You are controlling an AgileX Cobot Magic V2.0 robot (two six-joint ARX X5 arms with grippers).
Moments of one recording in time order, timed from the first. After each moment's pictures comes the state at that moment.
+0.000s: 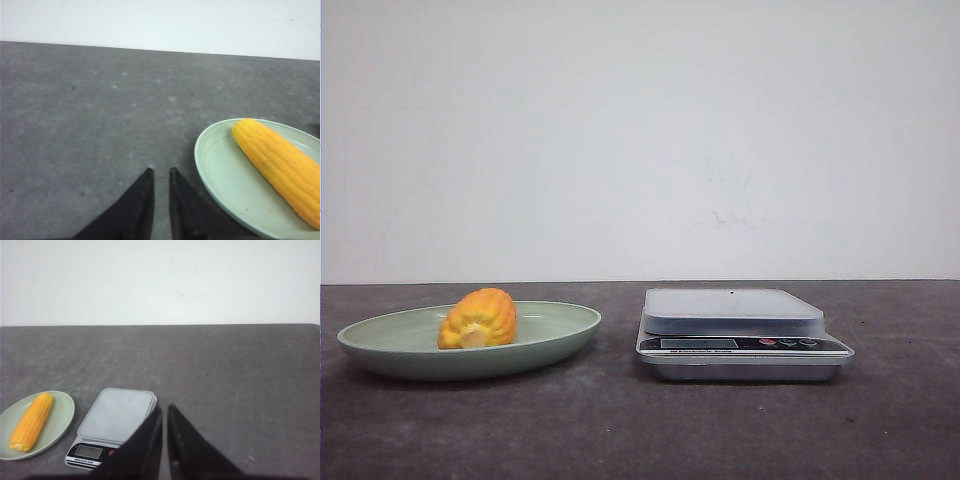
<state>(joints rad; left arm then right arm) -0.04 0.01 0.03 -0.18 0.05 -0.07 0.54 0.30 1.05 -0.97 0.26 0.24</state>
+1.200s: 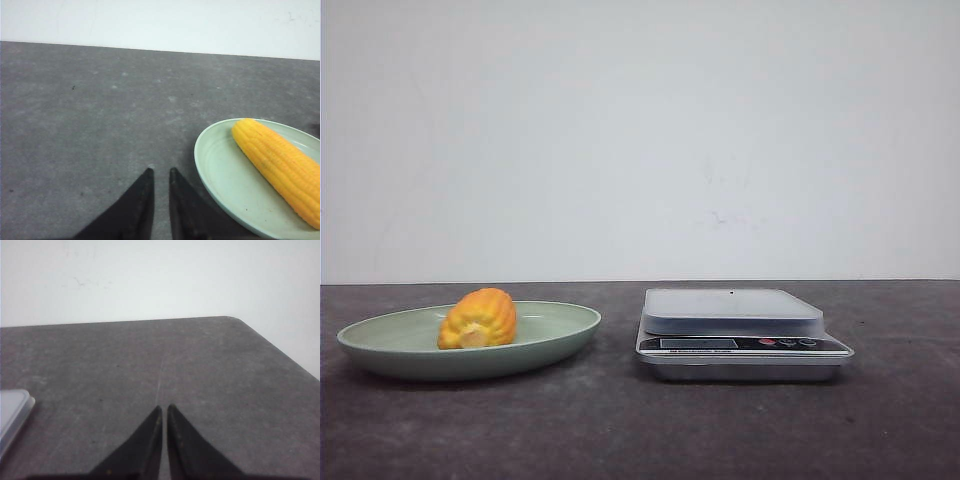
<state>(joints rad) -0.04 0.01 0.03 -0.18 0.05 -0.07 -0.01 0.01 0.07 -0.15 0.08 0.07</state>
